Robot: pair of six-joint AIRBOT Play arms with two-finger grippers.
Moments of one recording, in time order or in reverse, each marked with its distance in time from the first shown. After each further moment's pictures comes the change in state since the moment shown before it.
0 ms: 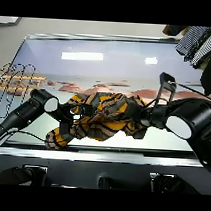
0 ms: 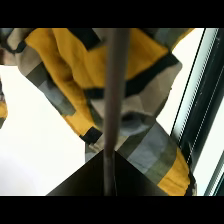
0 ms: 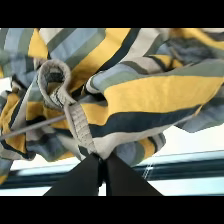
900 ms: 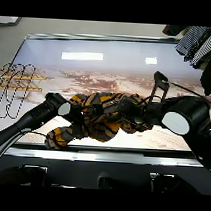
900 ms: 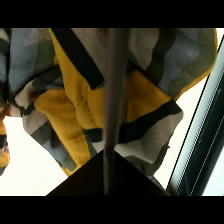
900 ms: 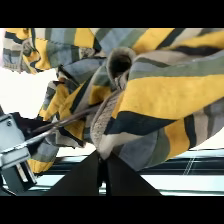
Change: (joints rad) left arm -0.105 -0.087 0.027 -0.025 0.134 -0.132; right arm 0.000 -0.037 0.013 0.147 -0.099 0.029
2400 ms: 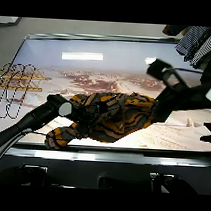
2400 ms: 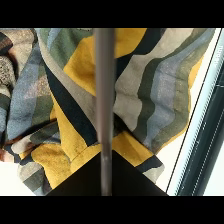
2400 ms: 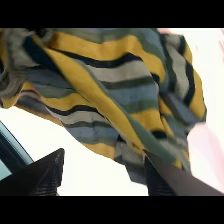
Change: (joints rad) left arm -0.009 -0.004 0.000 -0.127 0.103 -0.009; right arm -0.404 -0.035 0.144 0.132 0.233 -1.704
